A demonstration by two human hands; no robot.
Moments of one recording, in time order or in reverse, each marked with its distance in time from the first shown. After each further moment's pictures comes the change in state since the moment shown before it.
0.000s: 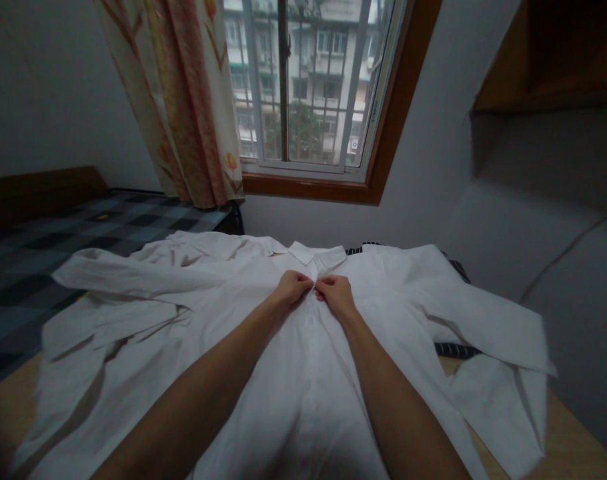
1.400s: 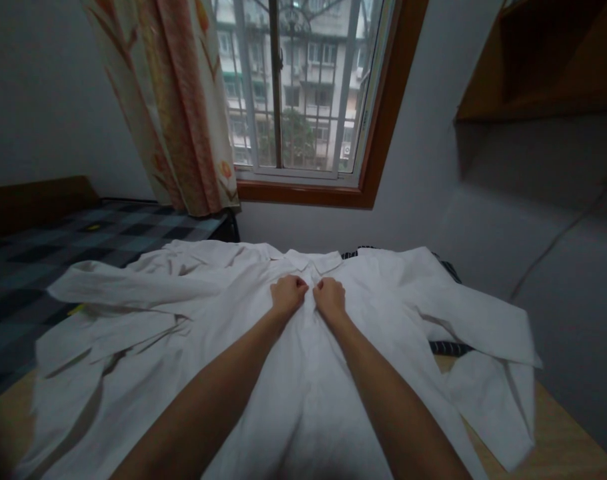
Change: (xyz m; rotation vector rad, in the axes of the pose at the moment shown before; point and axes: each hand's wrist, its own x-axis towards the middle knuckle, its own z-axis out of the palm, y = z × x) left_hand -0.009 0.007 -0.006 0.539 0.208 0.100; right_hand -0.009 -0.030 0.012 -1.079 0.116 -0.061
